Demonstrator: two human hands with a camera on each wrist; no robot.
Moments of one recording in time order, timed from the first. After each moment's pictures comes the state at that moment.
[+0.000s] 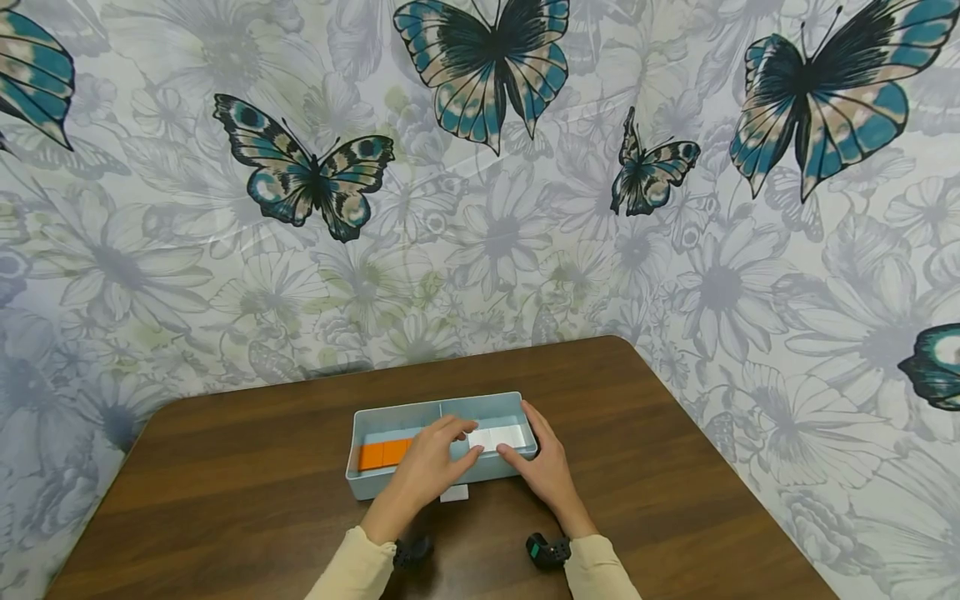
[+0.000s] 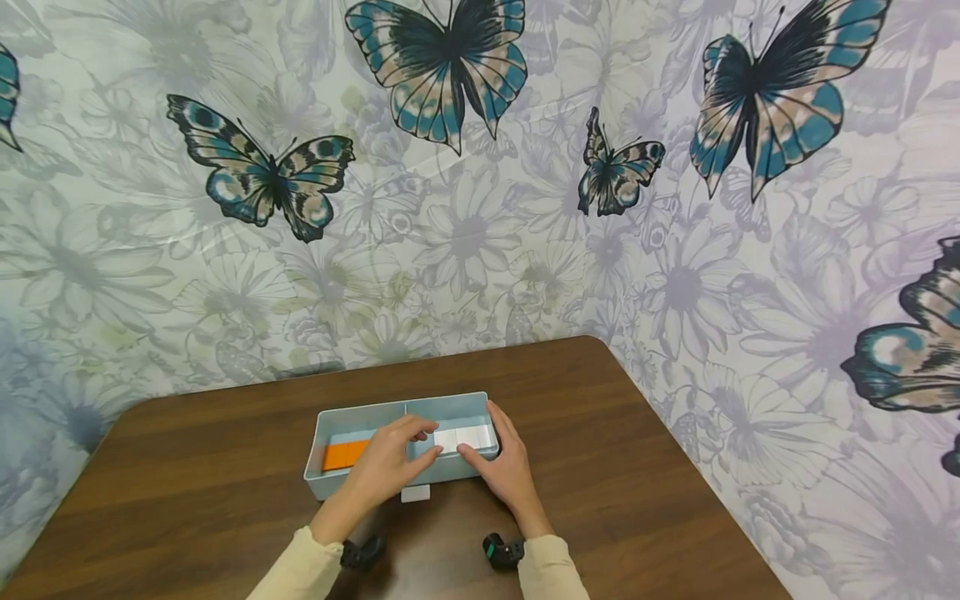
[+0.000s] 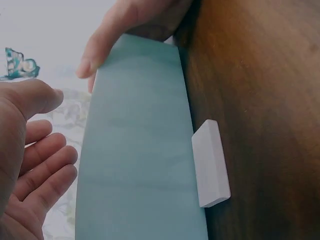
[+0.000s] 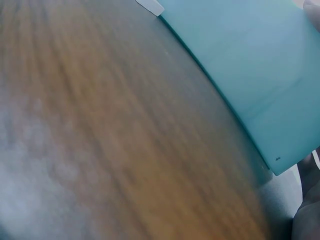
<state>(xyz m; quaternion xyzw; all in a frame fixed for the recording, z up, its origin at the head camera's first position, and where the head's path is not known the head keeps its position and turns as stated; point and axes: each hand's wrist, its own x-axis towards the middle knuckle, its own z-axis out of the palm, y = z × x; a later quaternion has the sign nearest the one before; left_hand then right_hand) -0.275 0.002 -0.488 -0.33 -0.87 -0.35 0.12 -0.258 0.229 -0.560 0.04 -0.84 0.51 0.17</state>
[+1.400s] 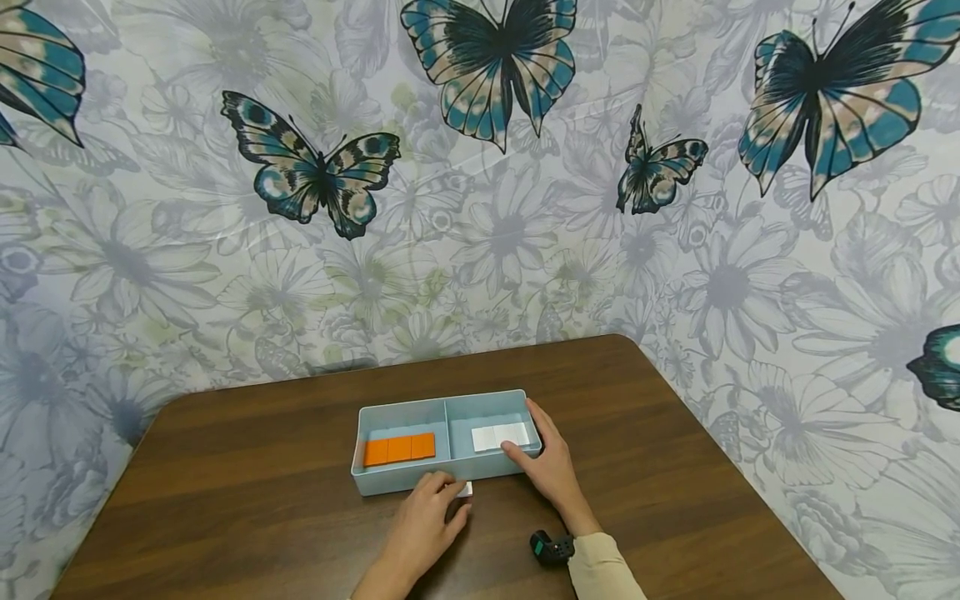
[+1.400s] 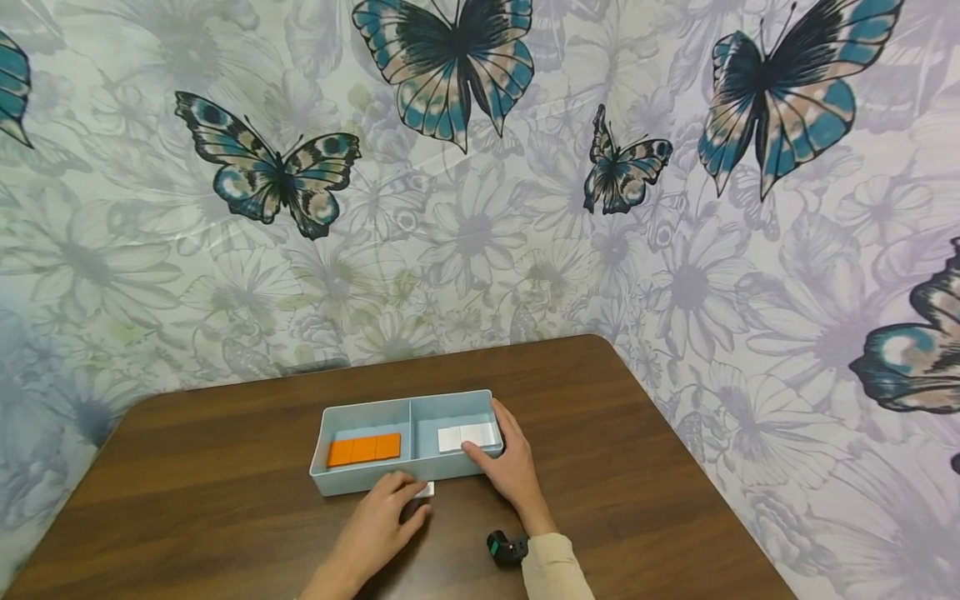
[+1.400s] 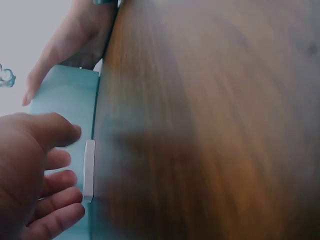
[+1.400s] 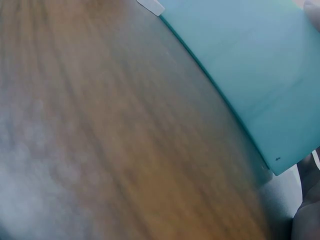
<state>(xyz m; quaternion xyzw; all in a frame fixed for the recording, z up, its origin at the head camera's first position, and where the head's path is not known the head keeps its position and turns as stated) -0.210 -0.016 -0.538 -0.29 -0.91 -0.24 0.17 -0.257 0.229 -0.558 0.03 -0.84 0.51 0.17</state>
